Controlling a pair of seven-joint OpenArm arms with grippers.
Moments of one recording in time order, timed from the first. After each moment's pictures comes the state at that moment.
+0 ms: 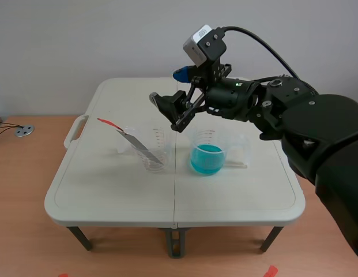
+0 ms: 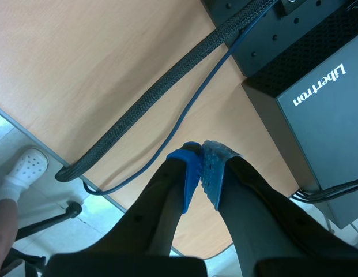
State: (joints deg) left arm 52.9 -28.5 13.9 71.1 1.6 -18.5 -1.3; right arm 23.8 8.0 -18.4 59.2 -6.8 41.6 18.7
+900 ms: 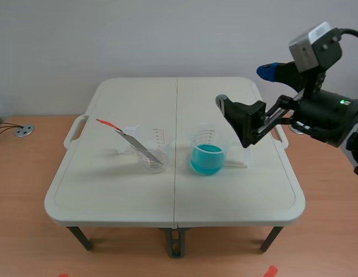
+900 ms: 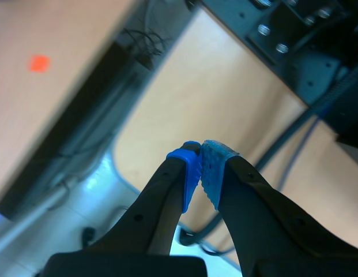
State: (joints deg) left arm 45.6 -39.1 13.9 79.2 5.0 -18.8 -7.2; right arm 0.0 23.7 -3.4 84.4 8.5 38.9 14.7
